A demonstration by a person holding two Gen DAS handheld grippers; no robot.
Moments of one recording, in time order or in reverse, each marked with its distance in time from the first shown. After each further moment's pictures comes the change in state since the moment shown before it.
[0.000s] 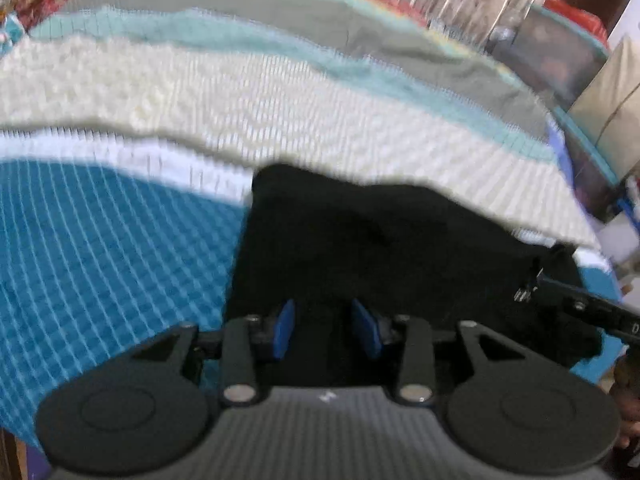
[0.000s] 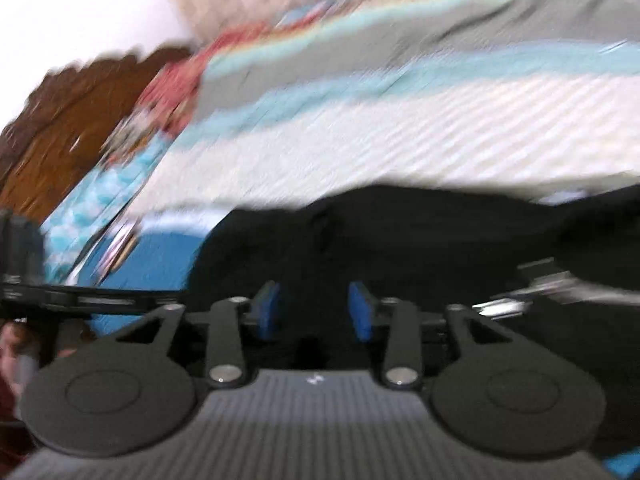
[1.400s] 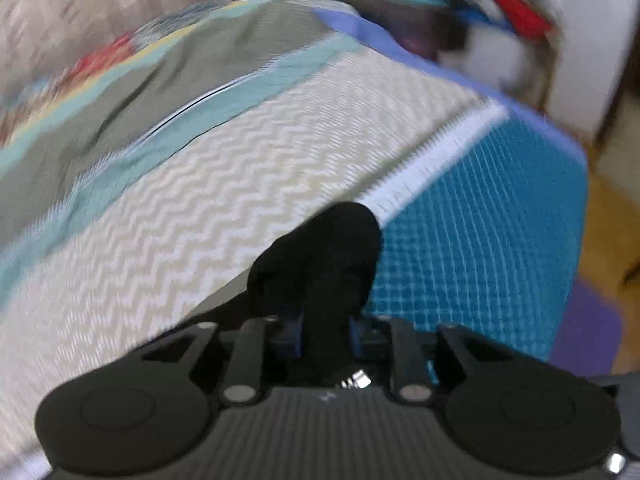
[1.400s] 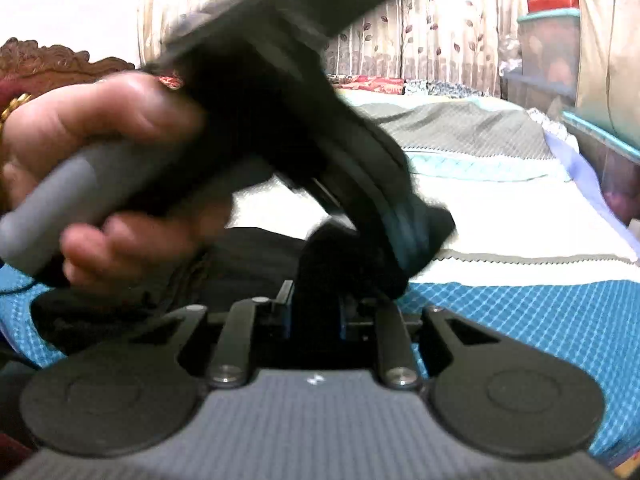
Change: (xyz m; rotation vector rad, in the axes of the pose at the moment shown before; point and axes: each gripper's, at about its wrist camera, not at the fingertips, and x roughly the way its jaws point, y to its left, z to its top) left arm 0.080 -0.310 0.034 0.706 0.153 -0.072; right arm -0.077 -0.008 -0.025 -0.230 -0.193 -0.298
